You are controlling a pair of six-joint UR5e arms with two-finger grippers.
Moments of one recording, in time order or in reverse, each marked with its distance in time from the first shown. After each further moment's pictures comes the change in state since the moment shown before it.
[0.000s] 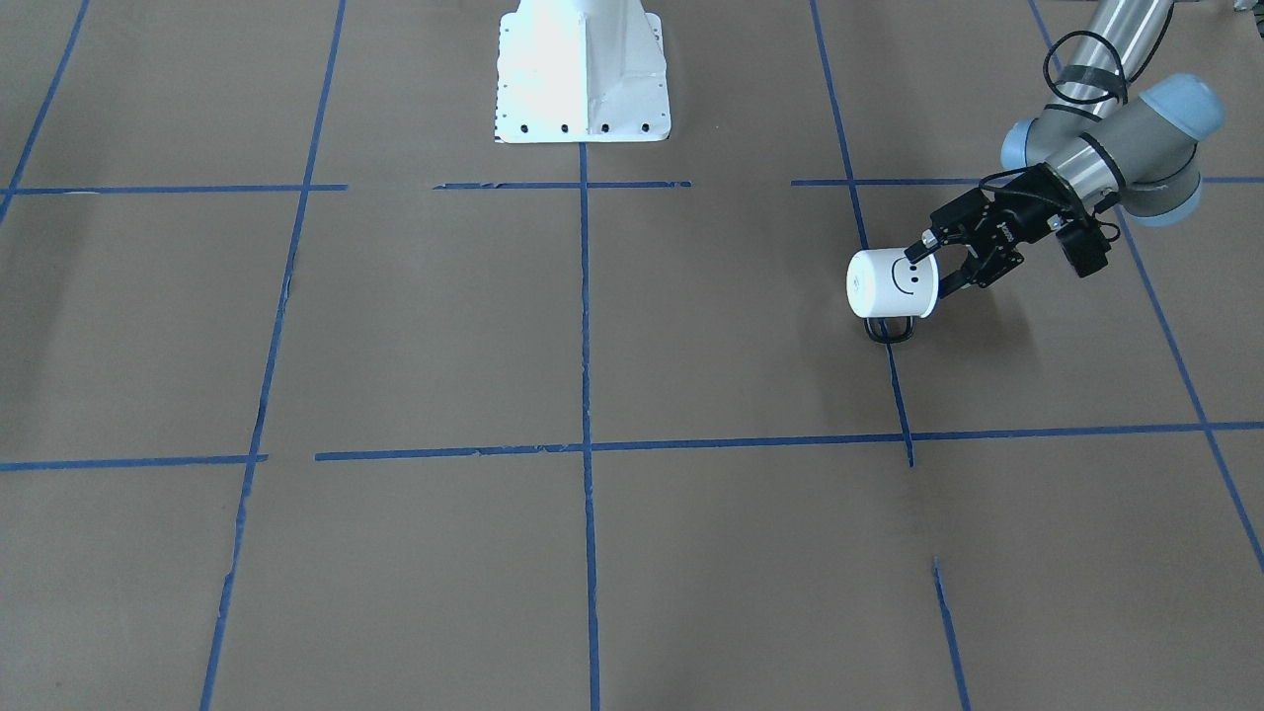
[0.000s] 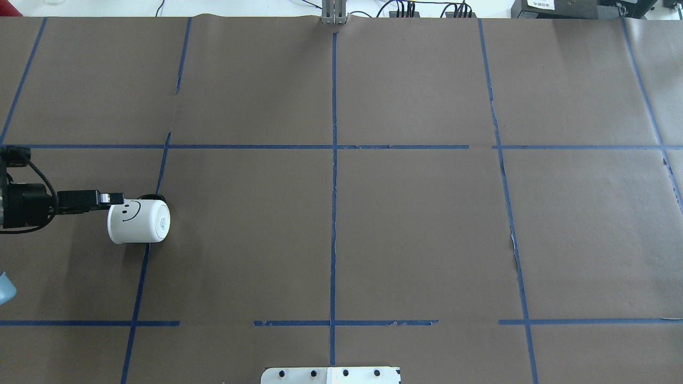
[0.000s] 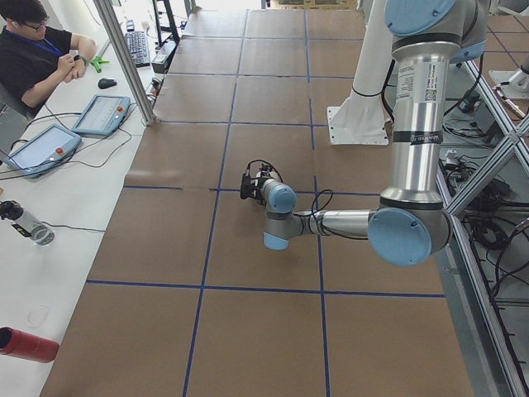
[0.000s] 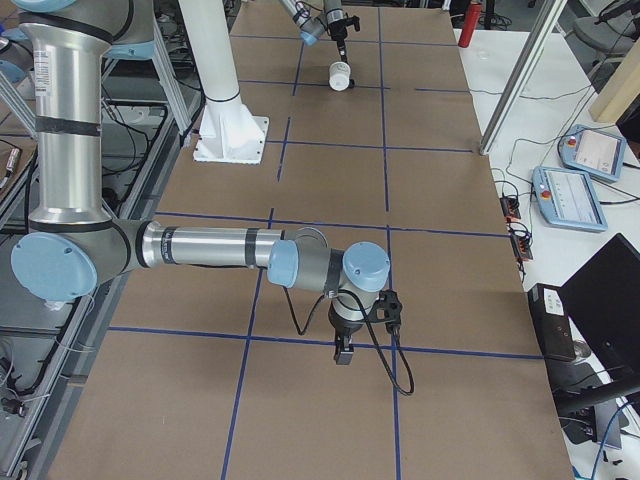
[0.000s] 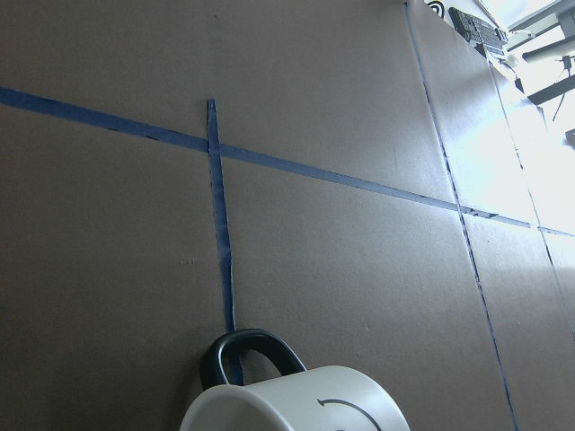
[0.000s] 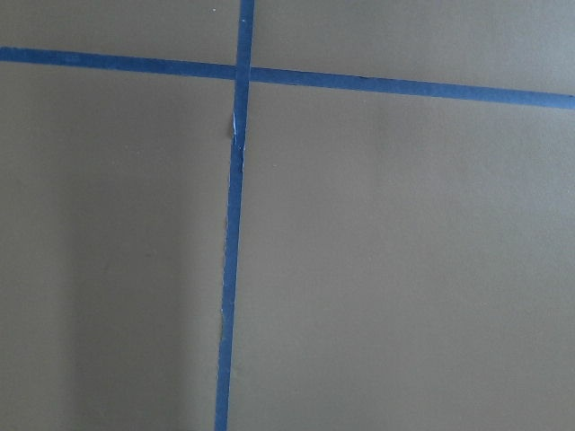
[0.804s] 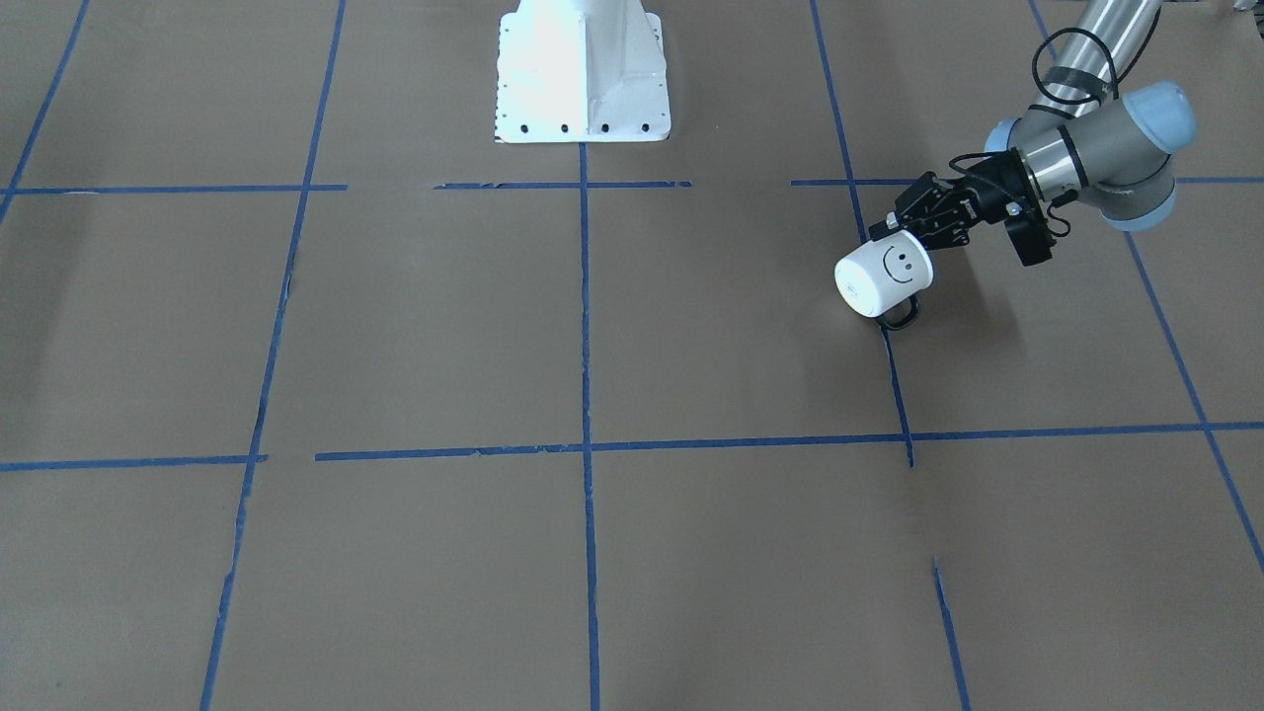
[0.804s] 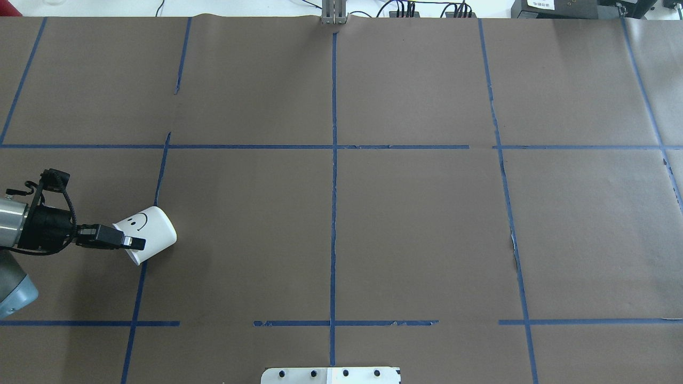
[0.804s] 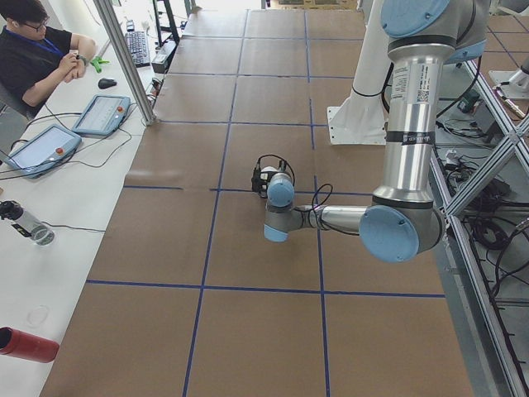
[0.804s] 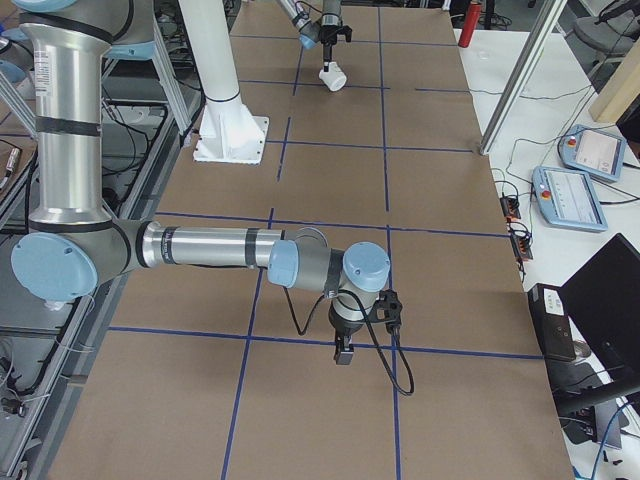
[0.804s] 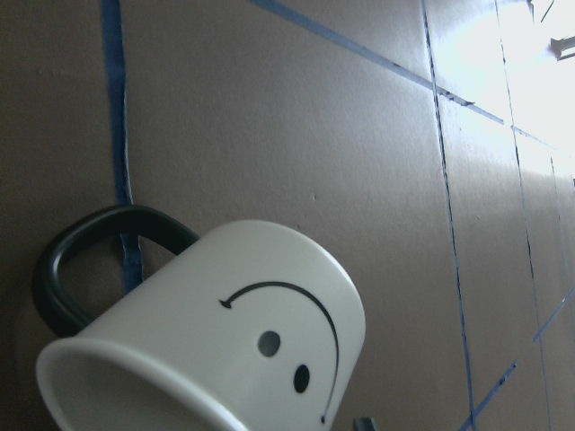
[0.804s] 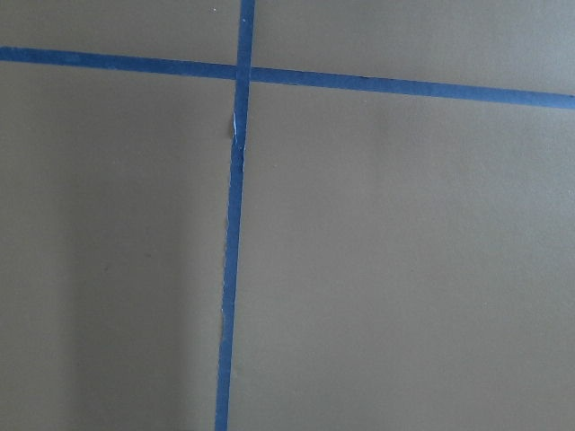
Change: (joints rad) left arm 0.026 -0.033 -0.025 -0.009 -0.276 -0.108; right arm -0.001 0.000 0.000 0.000 0.000 0.000
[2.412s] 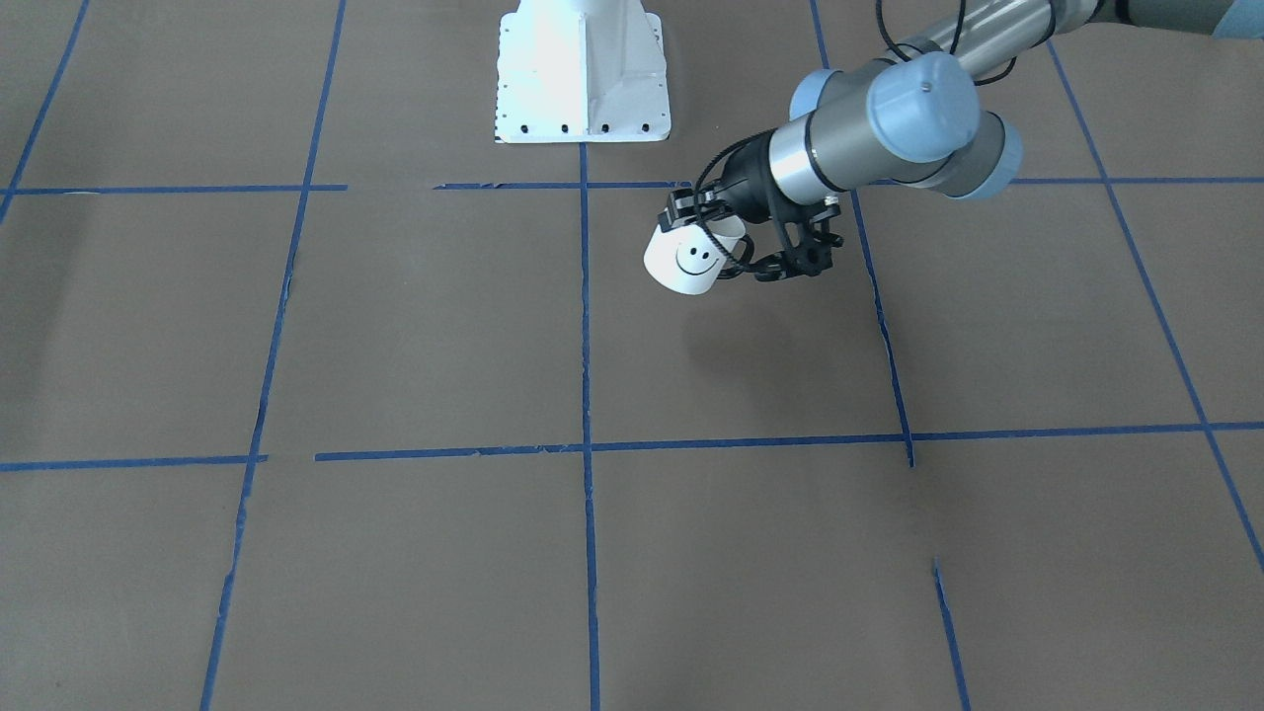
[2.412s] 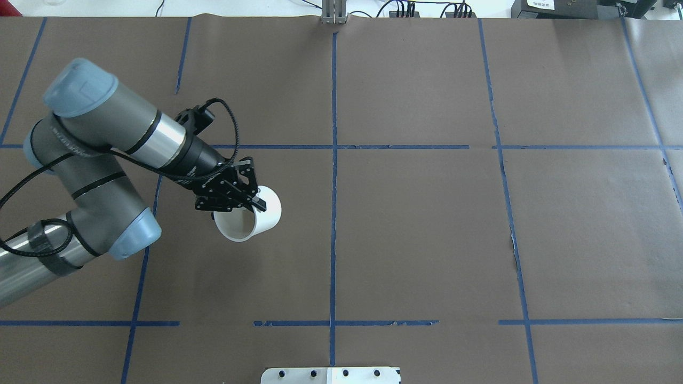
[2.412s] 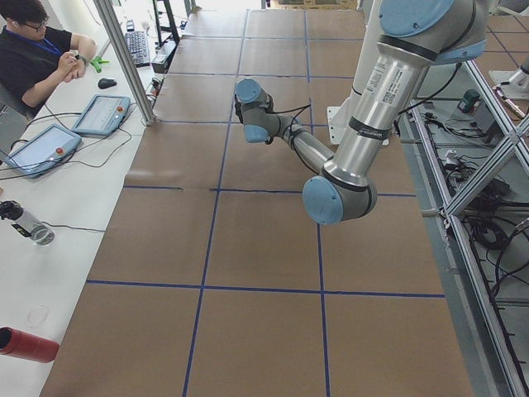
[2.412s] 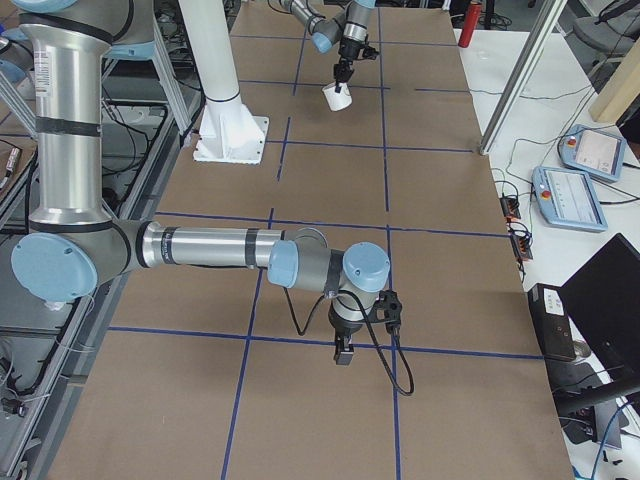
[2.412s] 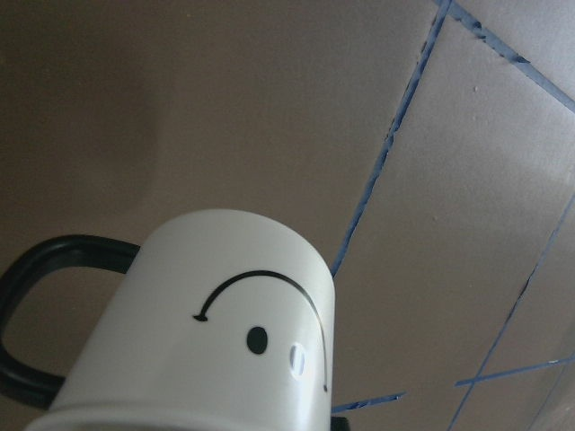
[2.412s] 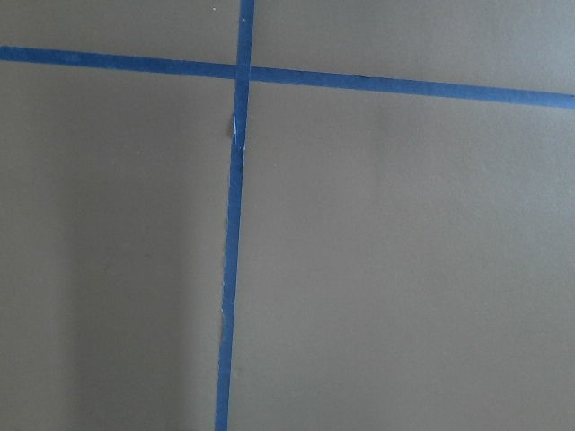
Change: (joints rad) left arm 0.018 -0.577 -0.225 1.332 -0.192 -0.188; right arm 0.000 0.000 0.000 0.000 0.000 0.000
